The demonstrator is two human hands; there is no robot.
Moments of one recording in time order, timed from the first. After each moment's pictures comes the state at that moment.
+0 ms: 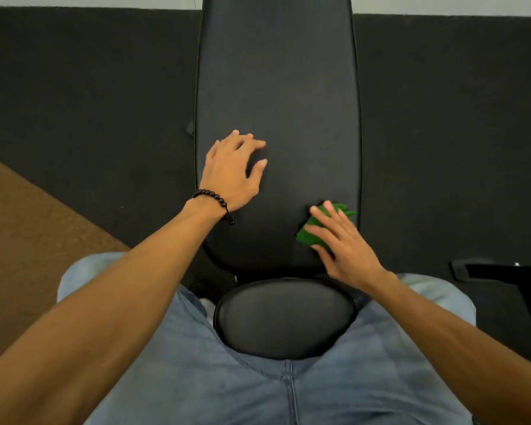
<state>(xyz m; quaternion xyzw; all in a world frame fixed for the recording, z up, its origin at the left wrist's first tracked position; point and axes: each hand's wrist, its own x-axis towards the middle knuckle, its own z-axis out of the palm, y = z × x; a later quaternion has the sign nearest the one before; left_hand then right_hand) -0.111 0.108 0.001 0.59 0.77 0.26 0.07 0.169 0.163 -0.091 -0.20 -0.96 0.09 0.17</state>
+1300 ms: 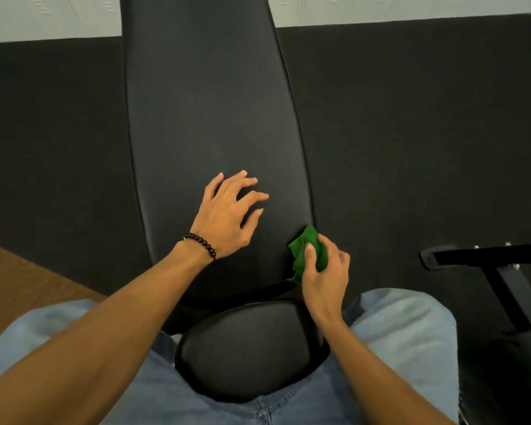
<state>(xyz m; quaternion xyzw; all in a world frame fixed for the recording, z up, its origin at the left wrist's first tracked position) -0.050 0.132 -0.025 0.73 0.65 0.23 0.00 0.170 0.120 -0.085 -0.66 -0.59 0.32 0.34</state>
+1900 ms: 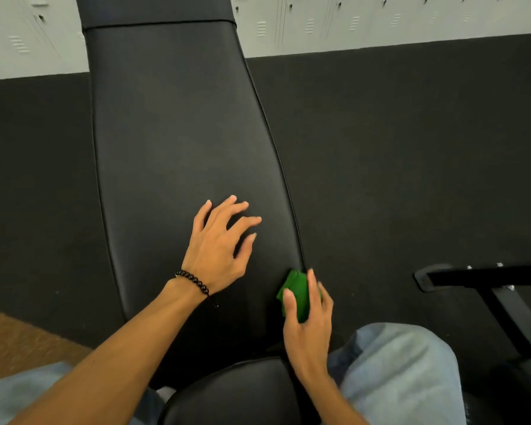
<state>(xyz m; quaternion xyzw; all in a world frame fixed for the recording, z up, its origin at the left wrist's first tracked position) -0.045 0.171 -0.020 0.71 0.65 0.26 0.00 0.153 0.120 -0.086 -0.66 -0.58 0.35 0.32</state>
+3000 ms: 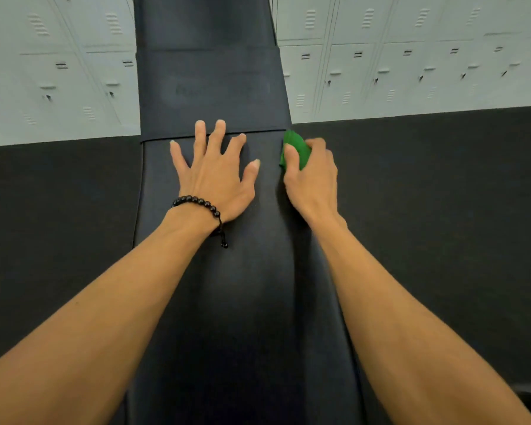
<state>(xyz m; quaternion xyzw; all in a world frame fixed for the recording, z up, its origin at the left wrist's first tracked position) -0.178 0.377 0.124 0.56 0.81 0.19 -0.08 -0.045 0.455 0.102 -0.51 -0.71 0.27 0.39</state>
